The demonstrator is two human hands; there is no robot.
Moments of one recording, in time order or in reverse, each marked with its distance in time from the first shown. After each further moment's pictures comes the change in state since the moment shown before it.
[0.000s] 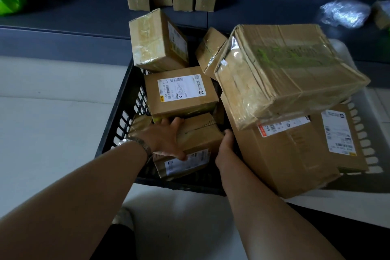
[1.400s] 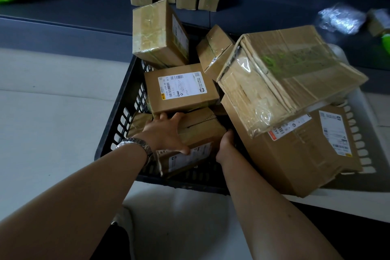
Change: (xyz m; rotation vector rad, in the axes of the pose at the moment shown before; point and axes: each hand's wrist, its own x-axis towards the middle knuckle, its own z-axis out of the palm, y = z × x) left_hand -0.016 0.002 -0.010 -0.091 0.062 -0.037; right_hand -0.003 0.001 0.009 -0.063 0.081 0.067
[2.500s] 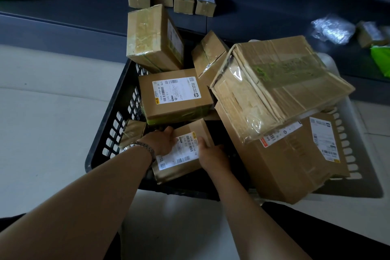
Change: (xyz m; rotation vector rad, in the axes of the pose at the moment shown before) left_hand 0.032 -0.007 0.038 -0.083 -0.098 -0.084; right_hand -0.041 0.020 -0.024 -1.016 0.054 -0.406
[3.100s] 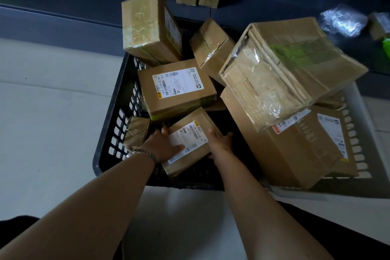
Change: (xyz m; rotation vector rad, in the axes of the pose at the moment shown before) left_hand 0.003 -0.008 0.029 -0.182 0.070 -0.082; right_hand 0.050 -0.004 0.018 0.489 0.066 0.115
